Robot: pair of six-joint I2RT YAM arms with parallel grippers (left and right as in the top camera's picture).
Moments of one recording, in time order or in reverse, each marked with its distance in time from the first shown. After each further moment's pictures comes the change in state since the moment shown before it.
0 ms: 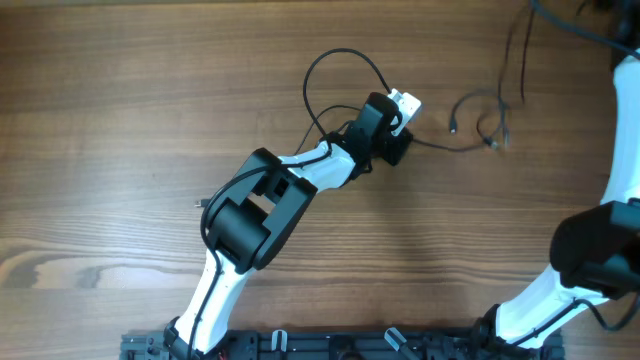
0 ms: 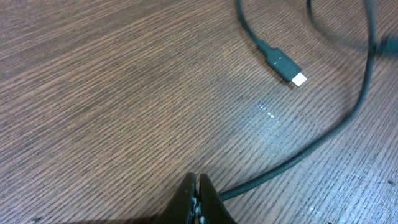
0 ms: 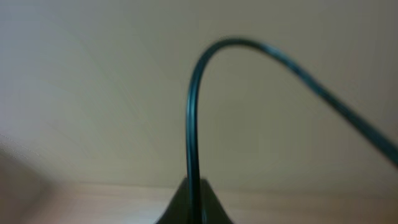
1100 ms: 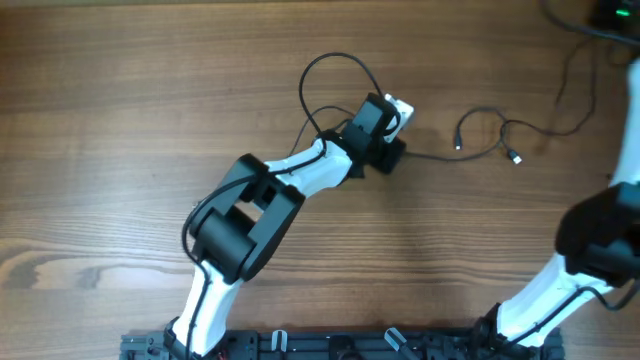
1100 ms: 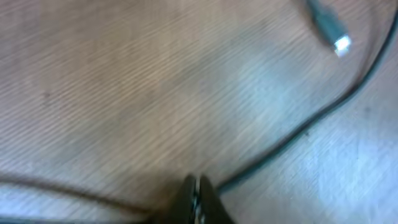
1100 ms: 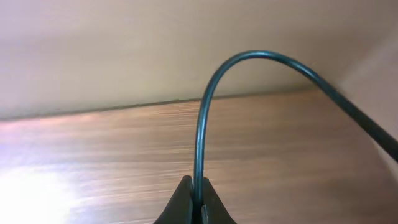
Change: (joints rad) left arm 0.004 -0.114 -0.021 -0.307 0.001 -0.049; right arm 0.005 0.079 0.027 -0.402 0.601 -0.447
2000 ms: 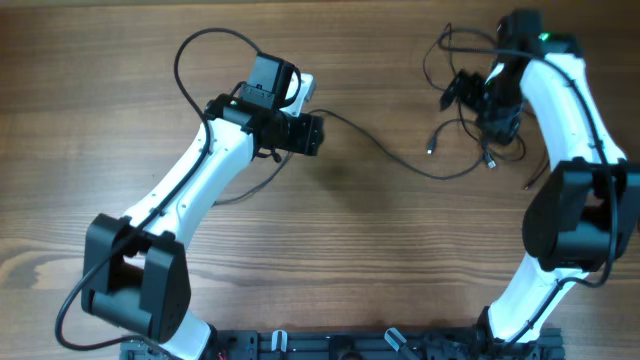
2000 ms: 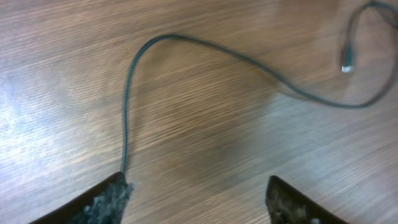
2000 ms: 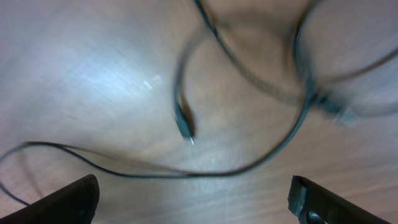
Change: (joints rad) left arm 0.319 -0.439 -0.054 -0.558 0.040 -0.008; right arm 0.245 0.023 -0.363 -0.518 -0.124 0.750
